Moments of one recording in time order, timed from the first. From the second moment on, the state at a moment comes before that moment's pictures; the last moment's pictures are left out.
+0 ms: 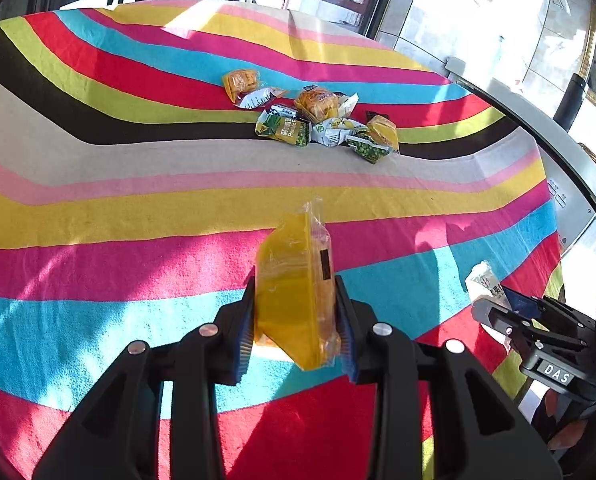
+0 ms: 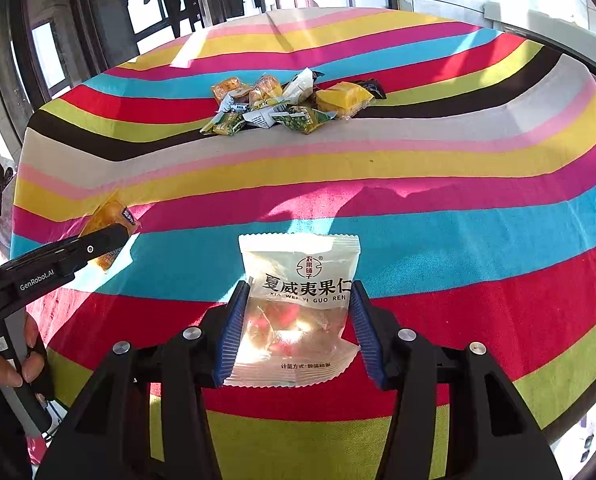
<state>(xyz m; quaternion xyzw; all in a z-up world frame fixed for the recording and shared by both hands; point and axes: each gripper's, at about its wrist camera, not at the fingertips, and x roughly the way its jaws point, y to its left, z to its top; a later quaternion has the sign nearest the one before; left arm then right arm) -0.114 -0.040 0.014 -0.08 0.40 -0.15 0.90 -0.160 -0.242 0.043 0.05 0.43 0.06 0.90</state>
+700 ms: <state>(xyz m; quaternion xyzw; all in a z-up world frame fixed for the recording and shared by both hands) -0.185 -0.129 0.040 -0.04 0.36 -0.29 0.89 -0.267 -0.313 0.071 0.05 0.37 0.02 0.93</state>
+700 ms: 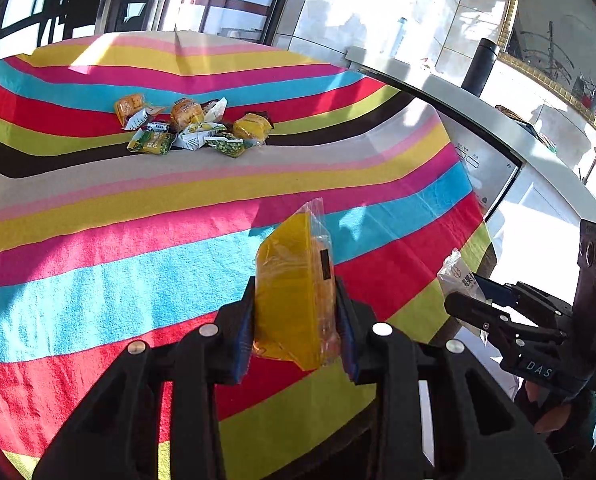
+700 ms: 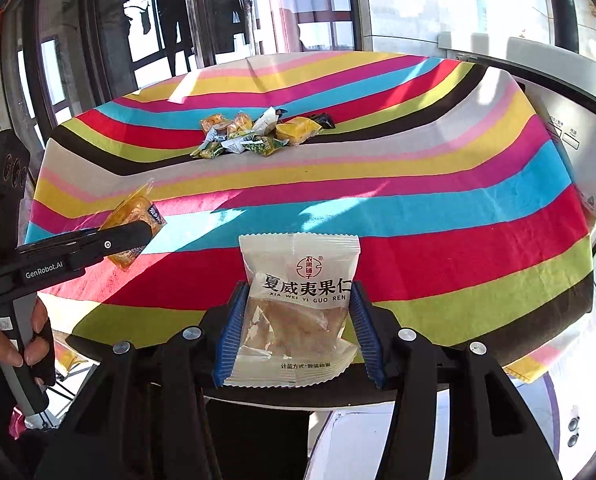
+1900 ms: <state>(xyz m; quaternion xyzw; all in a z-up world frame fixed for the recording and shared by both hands) -0.335 -0.339 0.012 0.18 0.32 -0.56 0.74 -0.393 -0.462 0.000 0.15 0.43 -0.18 0.87</state>
